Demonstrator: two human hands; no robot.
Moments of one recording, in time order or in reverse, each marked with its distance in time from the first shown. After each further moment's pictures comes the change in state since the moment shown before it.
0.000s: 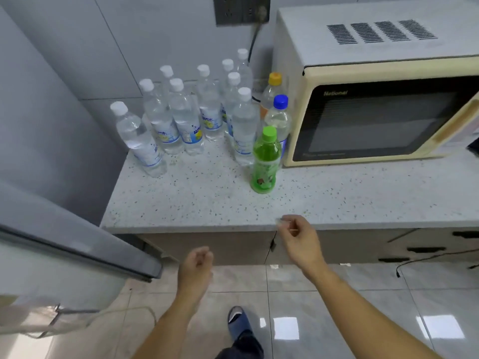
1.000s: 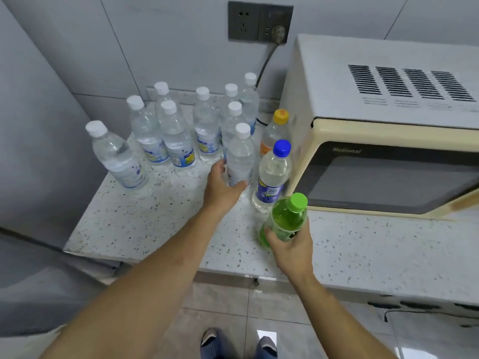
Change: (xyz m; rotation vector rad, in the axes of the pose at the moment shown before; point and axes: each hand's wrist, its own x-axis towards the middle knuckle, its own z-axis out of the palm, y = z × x) left_hand 0.154 0.222 0.108 -0.034 -0.018 0.332; right_hand 0.110 -0.047 -0.004 0.045 0.090 -0.242
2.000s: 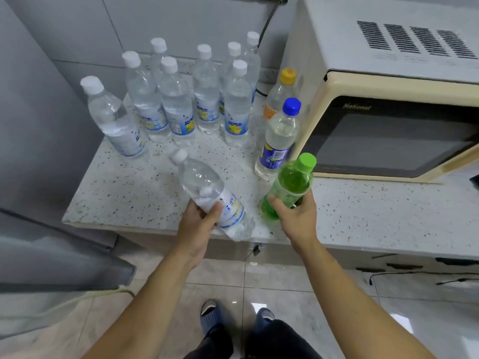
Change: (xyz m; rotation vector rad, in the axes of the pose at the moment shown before) left_hand -0.130 -0.072 -0.065 -0.536 -0.206 -0.128; right_hand -0.021 -0.008 0.005 0.141 0.027 0.010
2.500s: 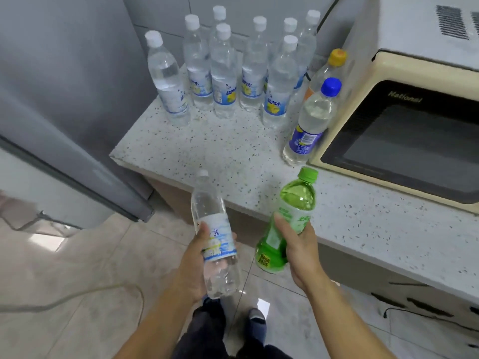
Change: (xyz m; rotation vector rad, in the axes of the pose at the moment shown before) left_hand -0.129 -0.055 0.025 -0.466 0.304 -0.325; right_hand -0.071 0.013 -0.038 0.223 -0.459 0.295
